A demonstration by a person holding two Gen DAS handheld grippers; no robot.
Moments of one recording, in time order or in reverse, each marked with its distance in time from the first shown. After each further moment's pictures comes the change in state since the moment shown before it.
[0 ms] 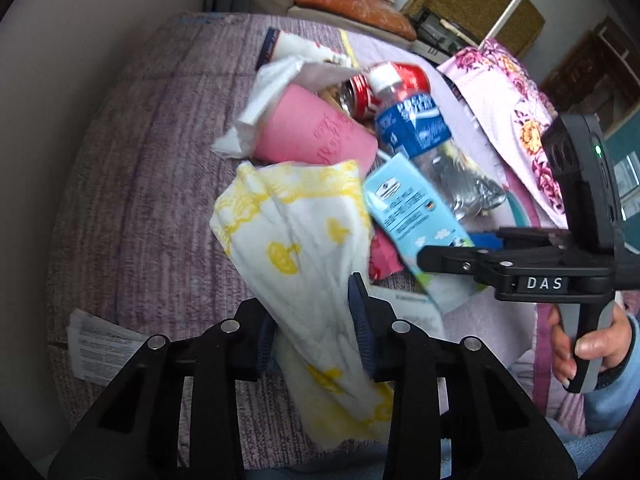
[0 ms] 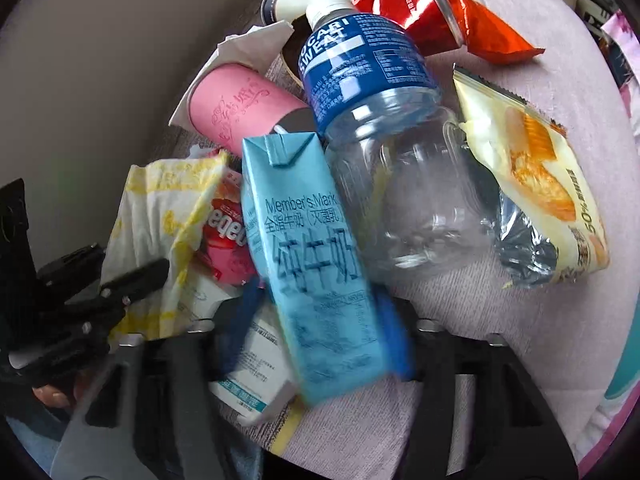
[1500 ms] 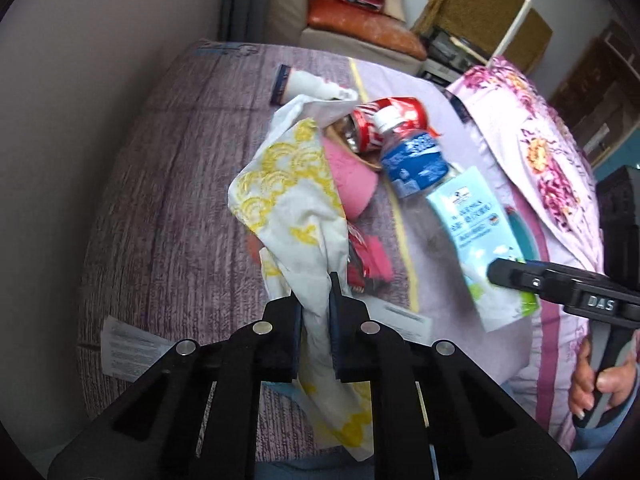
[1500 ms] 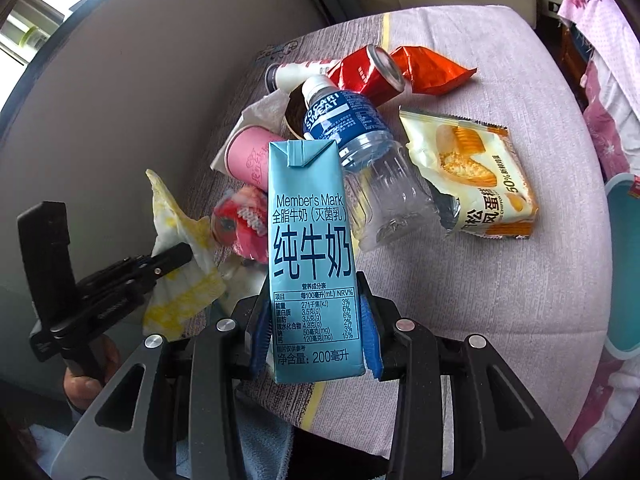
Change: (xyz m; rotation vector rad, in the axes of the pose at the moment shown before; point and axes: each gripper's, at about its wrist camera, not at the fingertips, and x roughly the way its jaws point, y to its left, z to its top) left arm -0.027 -0.010 0.007 -0.014 -0.059 0.054; right arm -0.076 -0.016 -0.038 0.106 -0.186 0.064
